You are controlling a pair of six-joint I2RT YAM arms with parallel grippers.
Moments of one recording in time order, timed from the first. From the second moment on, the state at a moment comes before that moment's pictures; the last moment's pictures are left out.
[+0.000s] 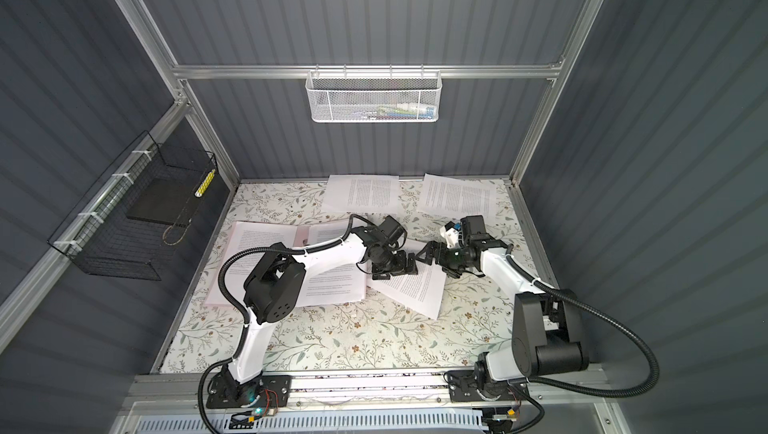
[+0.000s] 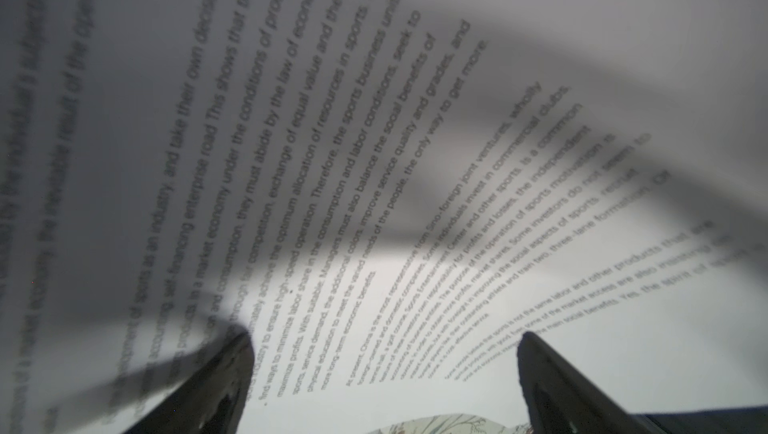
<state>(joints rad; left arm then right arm) -0.85 2.17 1.66 -0.64 0.31 -0.79 0.10 1.45 0.85 -0.51 -0.63 0.38</state>
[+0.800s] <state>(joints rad) -0.84 2.07 1.91 -0.75 0.41 -0.63 0.10 1.09 0.83 -0.54 -0.47 0.50</state>
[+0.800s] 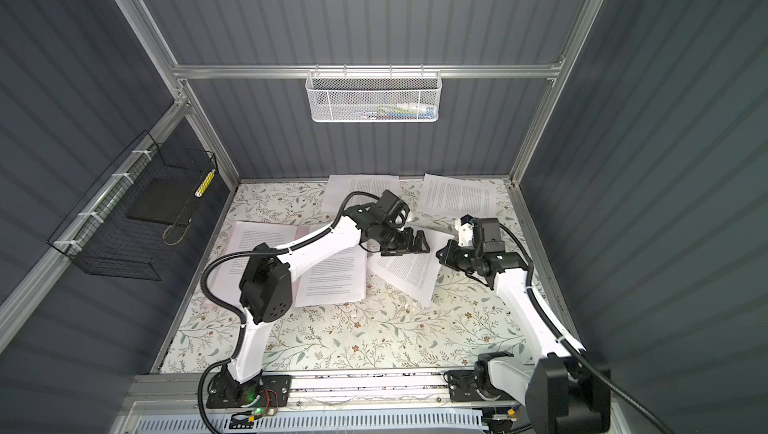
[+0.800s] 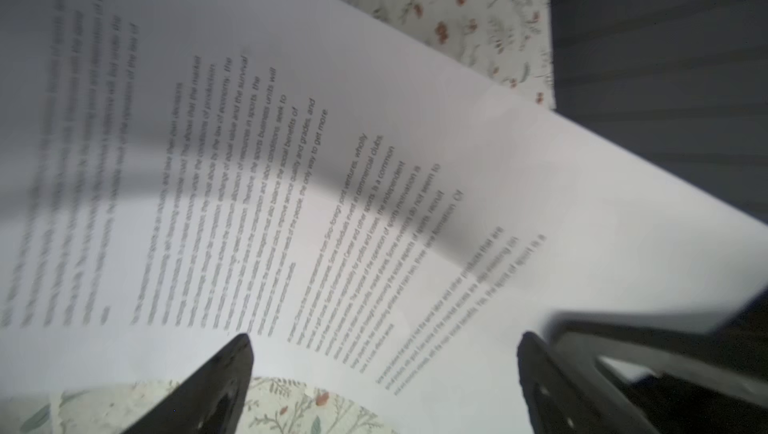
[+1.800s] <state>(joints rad) -0.78 1.04 1.47 -1.21 -0.48 -0.45 0.68 1.61 1.62 -0.20 -0.11 0.82</state>
